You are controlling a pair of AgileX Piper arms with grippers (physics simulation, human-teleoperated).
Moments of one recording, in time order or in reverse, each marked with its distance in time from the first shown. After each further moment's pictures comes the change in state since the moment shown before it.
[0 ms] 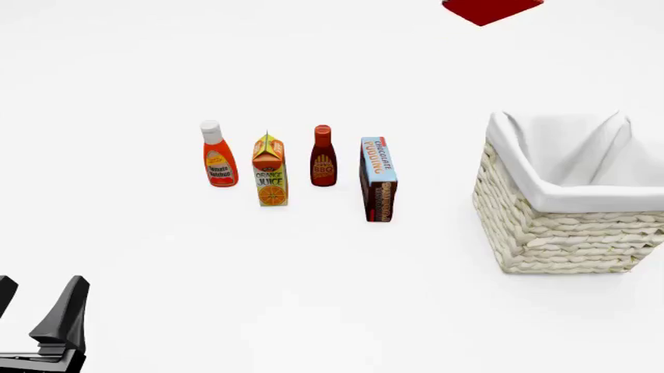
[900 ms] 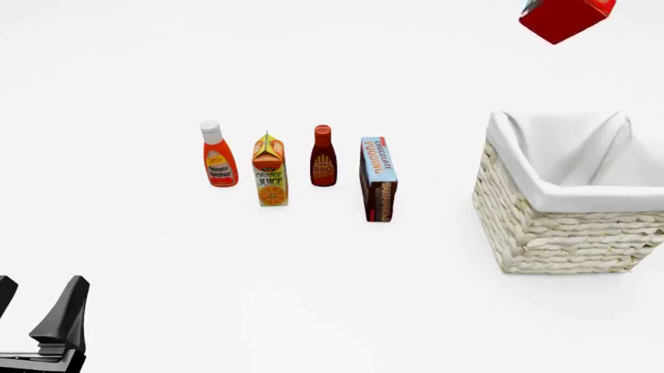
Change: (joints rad) left arm 0.000 0.000 0.000 0.000 0.000; right arm -0.296 0.157 -0.173 0.192 0.064
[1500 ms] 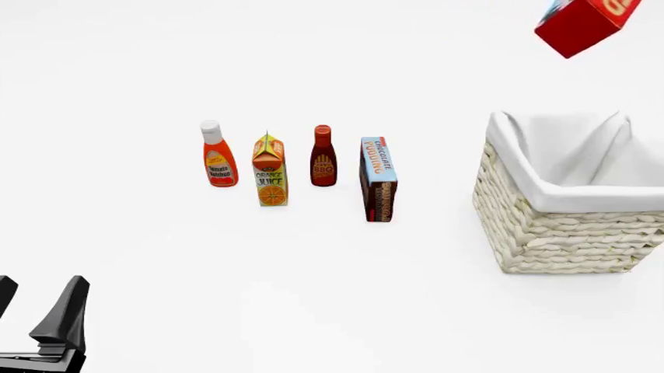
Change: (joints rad) left arm 0.000 0.000 0.000 0.000 0.000; right arm -0.079 0.044 -0.042 0.086 0.099
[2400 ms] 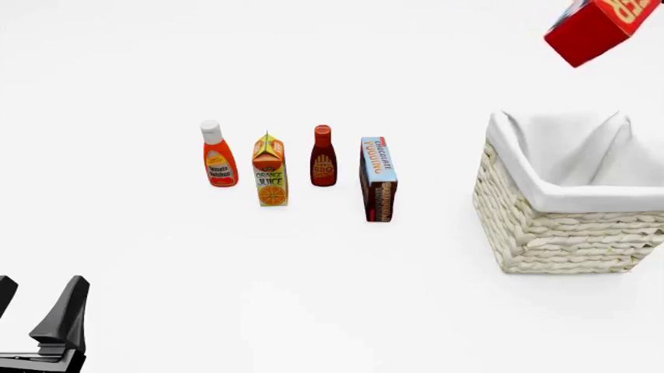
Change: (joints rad) left arm 0.000 0.000 0.000 0.000 0.000; right arm -0.039 0.005 -0.013 0.065 0.067
